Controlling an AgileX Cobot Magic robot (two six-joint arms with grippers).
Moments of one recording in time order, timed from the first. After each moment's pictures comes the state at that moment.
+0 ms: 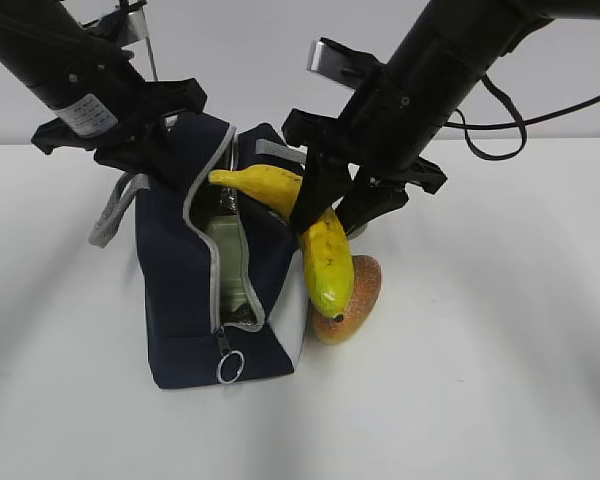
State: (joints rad) left arm -0.31 1.80 -1.53 -0.35 1.05 0.00; right arm 0.36 1.92 -1.63 0.54 1.23 -0.11
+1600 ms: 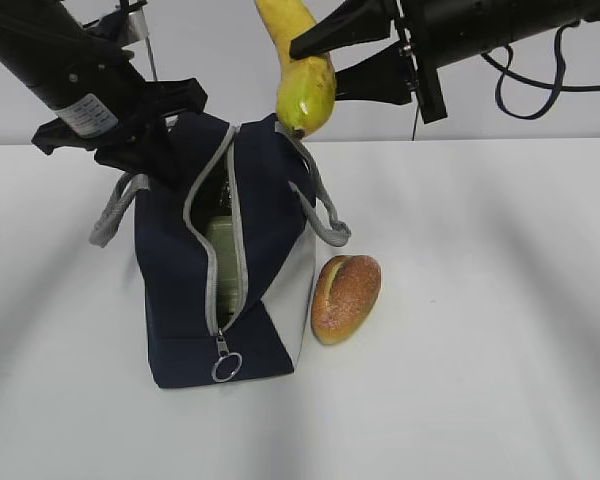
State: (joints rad) left arm -0.31 1.80 -1.53 -0.35 1.05 0.00; right arm 0.13 1.83 -1.54 1.23 1.22 -0.38
